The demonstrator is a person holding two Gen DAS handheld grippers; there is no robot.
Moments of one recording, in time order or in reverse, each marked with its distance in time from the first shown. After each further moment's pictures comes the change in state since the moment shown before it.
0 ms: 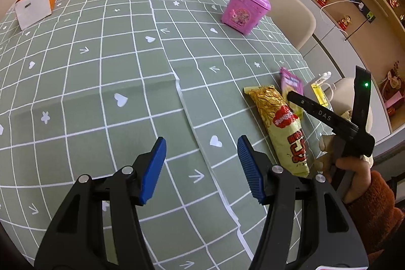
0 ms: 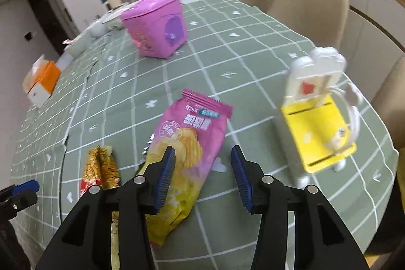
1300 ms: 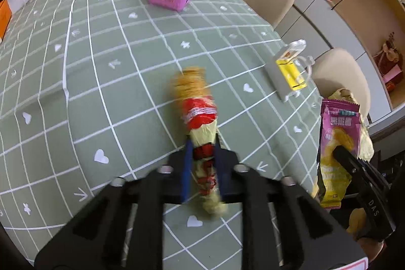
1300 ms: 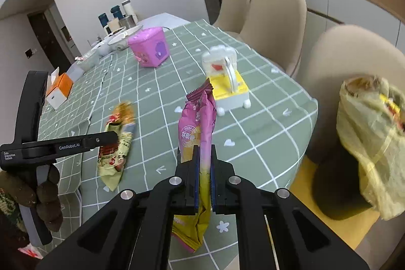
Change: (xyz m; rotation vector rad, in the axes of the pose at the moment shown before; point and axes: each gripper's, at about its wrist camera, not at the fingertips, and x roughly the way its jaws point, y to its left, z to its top) left arm 0.053 -0.117 0.008 0.117 0.068 -0.029; right arm -0.150 -0.044 -0.078 0.060 -0.123 -0.041
